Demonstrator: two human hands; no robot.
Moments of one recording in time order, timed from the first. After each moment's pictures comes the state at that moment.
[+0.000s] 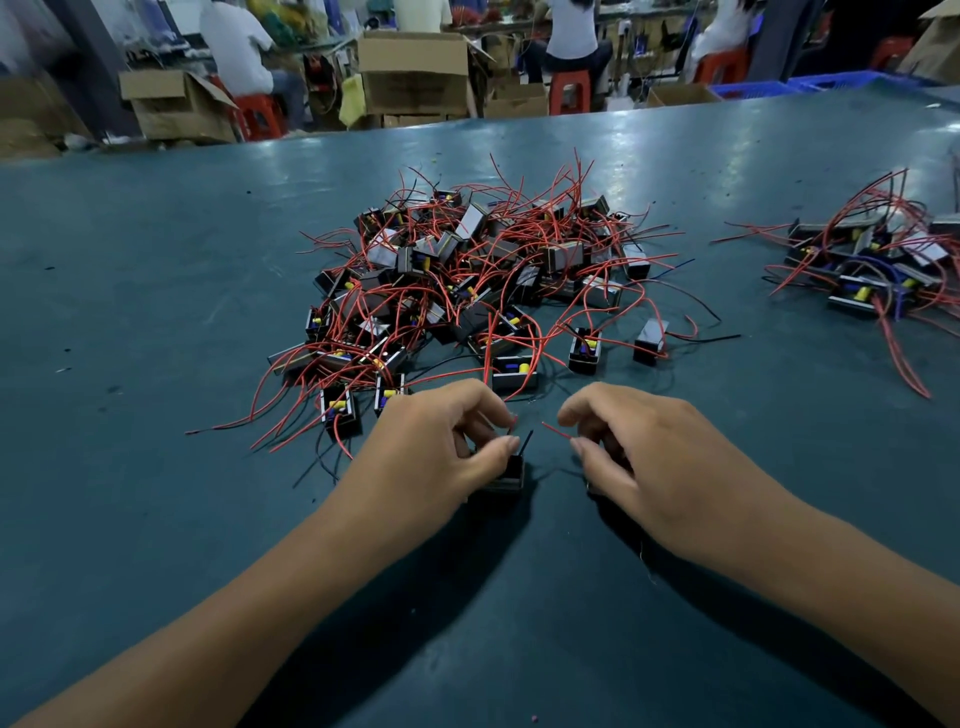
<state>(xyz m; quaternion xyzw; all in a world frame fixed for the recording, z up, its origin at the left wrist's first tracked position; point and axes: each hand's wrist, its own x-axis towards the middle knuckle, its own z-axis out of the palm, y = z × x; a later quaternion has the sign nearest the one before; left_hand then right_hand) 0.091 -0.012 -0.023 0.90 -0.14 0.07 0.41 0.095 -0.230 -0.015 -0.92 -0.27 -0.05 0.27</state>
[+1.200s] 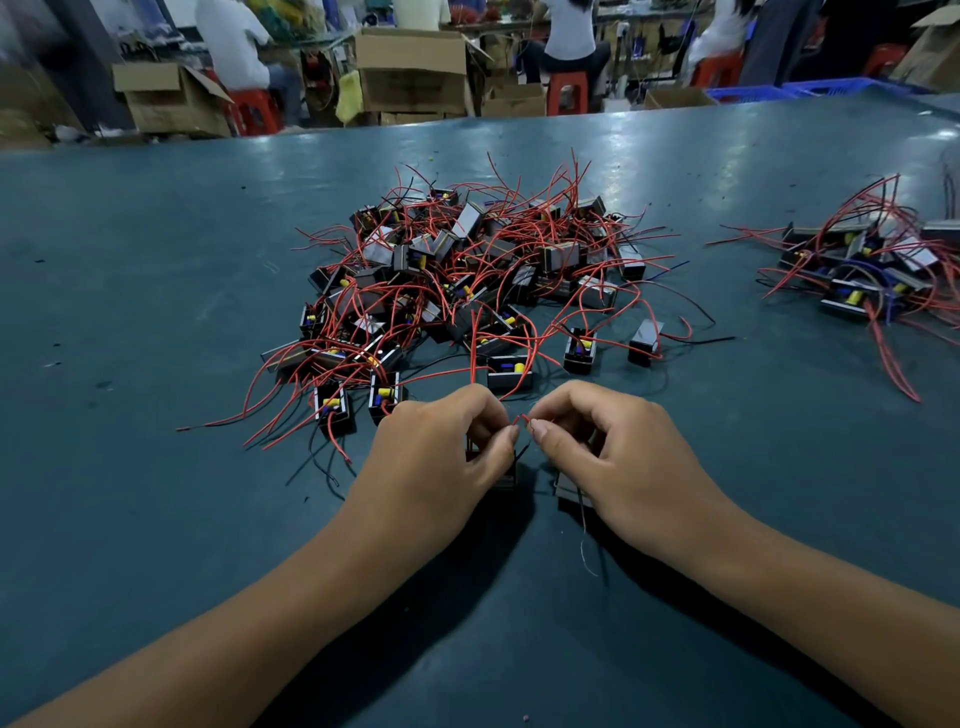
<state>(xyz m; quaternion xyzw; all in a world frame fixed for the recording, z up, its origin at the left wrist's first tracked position) 0.083 -0.029 -0.019 0.92 -0.13 0.14 0.33 0.102 -0.209 -0.035 -0.84 -0.21 -0.06 0.50</state>
